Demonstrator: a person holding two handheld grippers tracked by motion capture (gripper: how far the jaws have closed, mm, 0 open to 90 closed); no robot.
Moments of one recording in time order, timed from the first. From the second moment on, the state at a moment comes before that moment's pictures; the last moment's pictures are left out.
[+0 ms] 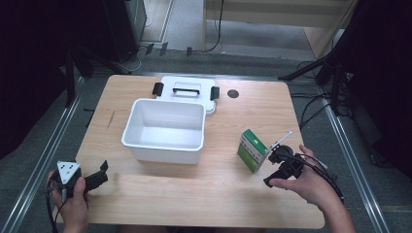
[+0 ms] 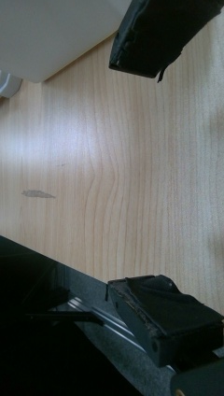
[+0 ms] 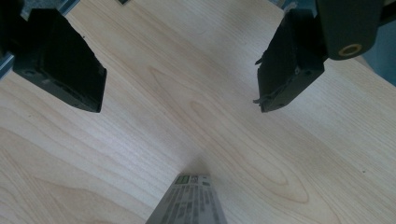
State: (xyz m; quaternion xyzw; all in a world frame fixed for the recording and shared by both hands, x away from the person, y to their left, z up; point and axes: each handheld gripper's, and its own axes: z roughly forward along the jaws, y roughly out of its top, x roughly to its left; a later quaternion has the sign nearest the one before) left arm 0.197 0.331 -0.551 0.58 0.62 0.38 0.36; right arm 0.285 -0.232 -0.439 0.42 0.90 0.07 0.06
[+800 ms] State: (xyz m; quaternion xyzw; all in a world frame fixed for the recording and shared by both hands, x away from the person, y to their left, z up) left arm 0.199 0.333 -0.551 0.58 0.63 0.37 0.37; right arm 0.324 -0.195 -0.409 0.40 0.91 0.03 0.06
